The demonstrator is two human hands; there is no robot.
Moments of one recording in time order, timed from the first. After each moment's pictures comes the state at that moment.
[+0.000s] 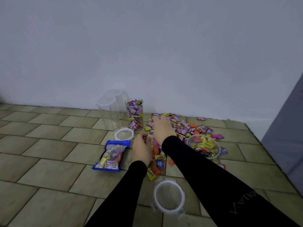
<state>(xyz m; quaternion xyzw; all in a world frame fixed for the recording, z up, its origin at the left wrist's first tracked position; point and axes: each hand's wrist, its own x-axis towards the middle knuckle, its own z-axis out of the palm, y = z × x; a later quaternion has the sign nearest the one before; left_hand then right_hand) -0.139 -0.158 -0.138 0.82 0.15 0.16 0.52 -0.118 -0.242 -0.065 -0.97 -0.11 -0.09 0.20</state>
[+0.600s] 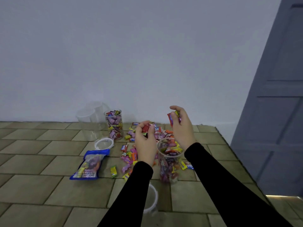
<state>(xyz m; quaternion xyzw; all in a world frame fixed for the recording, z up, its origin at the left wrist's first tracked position) -0.186 -0.262 -0.062 0.63 0.00 0.28 0.72 -0.170 -0.370 -0.025 -0.75 -0.08 -0.26 0.60</state>
